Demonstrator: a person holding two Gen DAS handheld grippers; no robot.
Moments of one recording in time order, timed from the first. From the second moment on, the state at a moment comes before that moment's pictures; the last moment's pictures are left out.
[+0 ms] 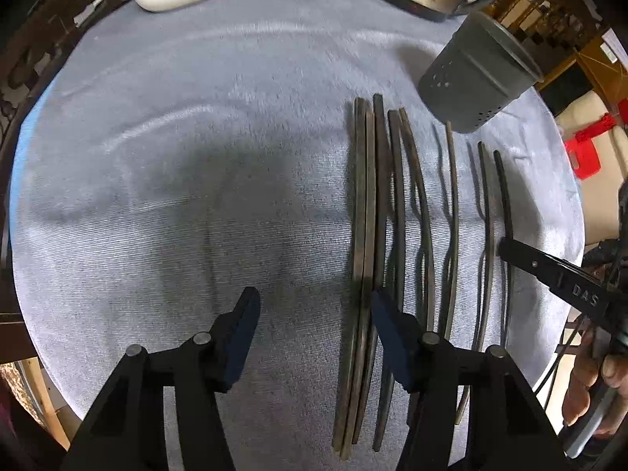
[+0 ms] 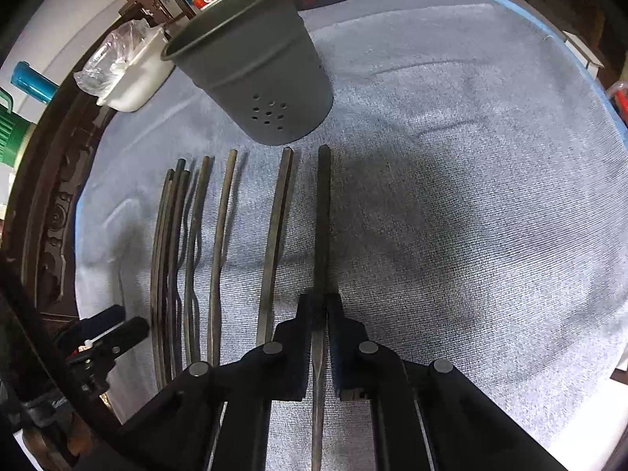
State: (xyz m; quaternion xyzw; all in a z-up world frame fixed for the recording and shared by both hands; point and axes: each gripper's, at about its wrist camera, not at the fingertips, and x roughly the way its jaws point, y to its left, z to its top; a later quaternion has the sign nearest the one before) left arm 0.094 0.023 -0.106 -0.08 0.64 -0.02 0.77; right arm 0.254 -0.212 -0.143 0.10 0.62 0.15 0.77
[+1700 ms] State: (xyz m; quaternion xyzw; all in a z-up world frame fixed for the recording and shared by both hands) left arm 0.221 0.055 -0.137 -0.07 0.73 -0.02 0.68; right arm 0.262 -0.211 -0.137 0.05 0.66 0.17 0.73
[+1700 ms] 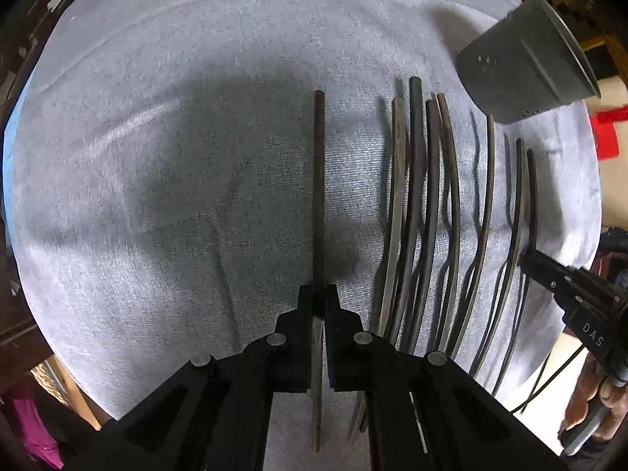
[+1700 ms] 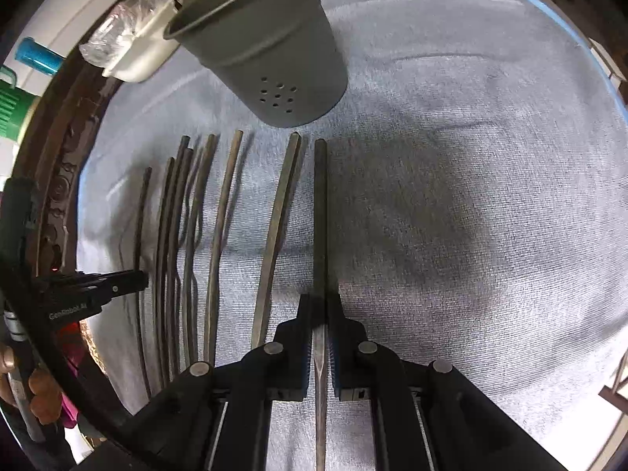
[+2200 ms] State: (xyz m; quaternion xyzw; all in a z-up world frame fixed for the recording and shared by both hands) left arm 0.237 0.026 -0.147 -0.04 0.75 -0.02 0.66; right arm 0.283 -0.171 -0.136 -0.04 0.71 0.16 0.69
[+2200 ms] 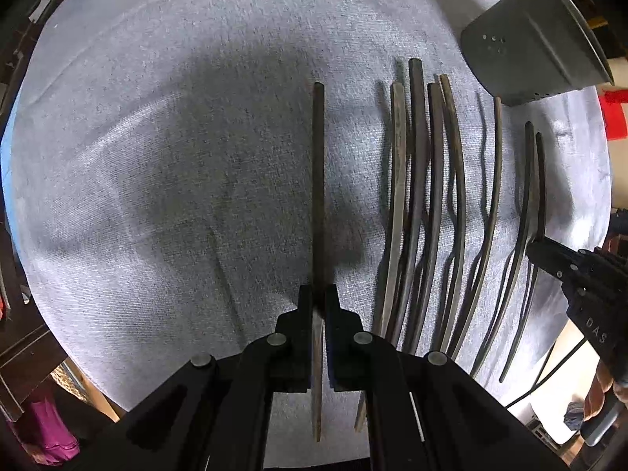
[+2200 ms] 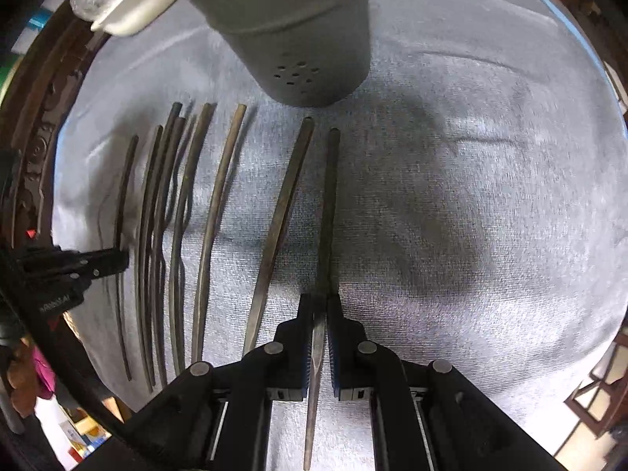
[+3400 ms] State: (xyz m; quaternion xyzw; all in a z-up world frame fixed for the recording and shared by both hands) left arm 0.150 0.050 -0.033 -0.10 0.36 0.06 0.93; right arm 0.172 -0.234 -0.019 0.01 0.26 0.09 0.96
